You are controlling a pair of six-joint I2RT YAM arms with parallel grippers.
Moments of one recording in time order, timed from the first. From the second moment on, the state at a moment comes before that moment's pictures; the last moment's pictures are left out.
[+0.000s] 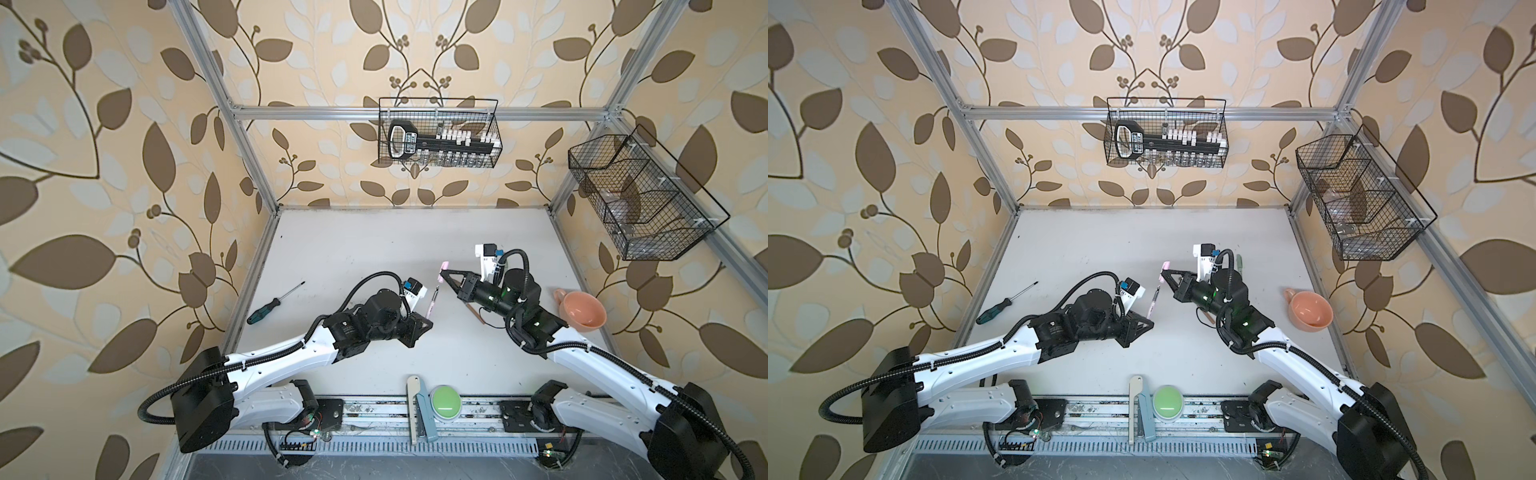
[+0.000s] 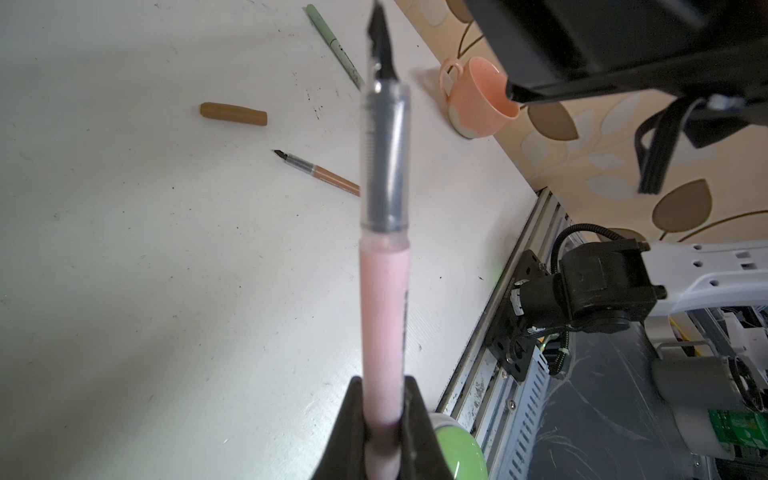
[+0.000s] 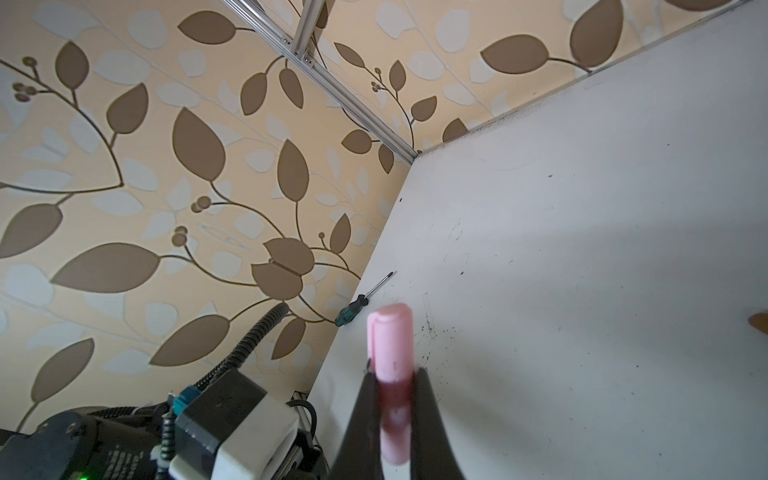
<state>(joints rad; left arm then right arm) -0.93 1.16 0.70 -0.09 0.23 -0.50 0.56 1.03 0.59 0.28 -0.26 0.81</state>
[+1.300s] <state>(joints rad) -0.93 1.14 0.70 -0.09 0.23 -0.49 0.59 1.00 0.56 0.29 -0.26 0.82</state>
